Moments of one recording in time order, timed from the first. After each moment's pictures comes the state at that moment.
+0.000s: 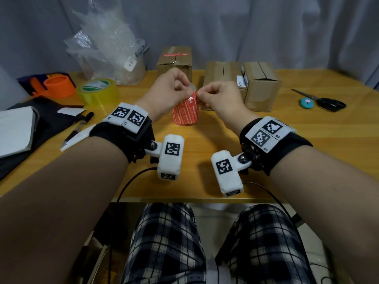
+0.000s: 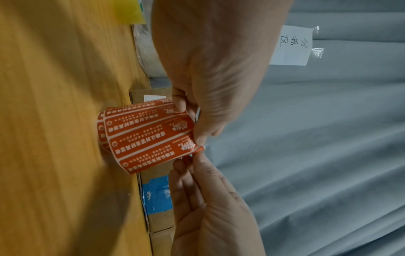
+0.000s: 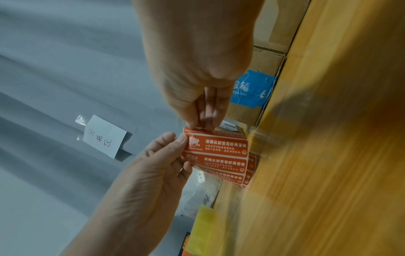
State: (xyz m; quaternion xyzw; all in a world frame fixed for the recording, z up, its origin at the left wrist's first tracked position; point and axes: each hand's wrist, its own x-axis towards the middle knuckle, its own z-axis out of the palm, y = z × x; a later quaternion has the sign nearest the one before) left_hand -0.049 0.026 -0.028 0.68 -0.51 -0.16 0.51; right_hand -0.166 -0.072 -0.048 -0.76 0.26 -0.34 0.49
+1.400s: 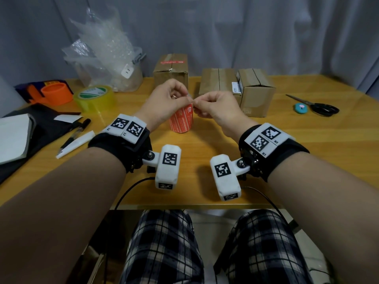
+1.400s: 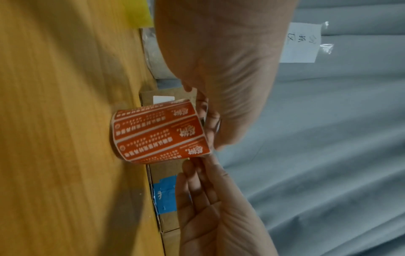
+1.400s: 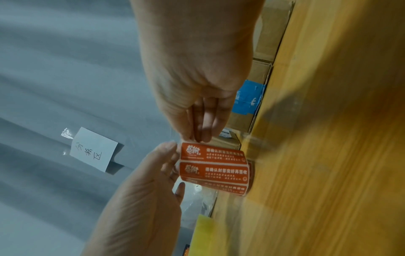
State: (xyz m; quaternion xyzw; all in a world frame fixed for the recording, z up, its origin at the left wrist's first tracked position) left_hand -0.053 0.028 -0.032 0.68 -0.50 -0.17 0.52; right_hand -0.175 -0.073 -0.050 -0.73 0.23 -0.31 0.56
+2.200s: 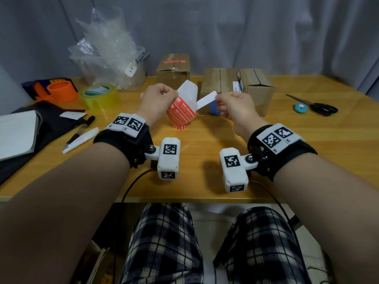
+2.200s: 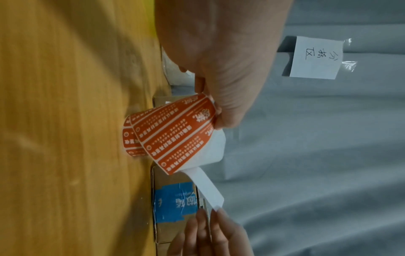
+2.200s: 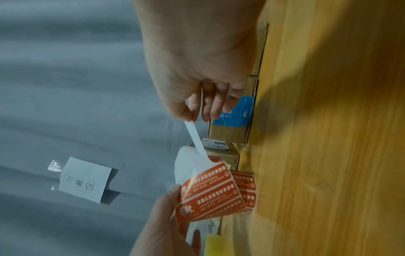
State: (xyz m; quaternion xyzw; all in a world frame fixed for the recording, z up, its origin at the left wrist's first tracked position) left_hand -0.038 0.028 -0.043 0.78 -0.36 -0.12 0.50; right_hand -0.192 -0.083 -0.047 -0.63 0.37 -0.37 0.58
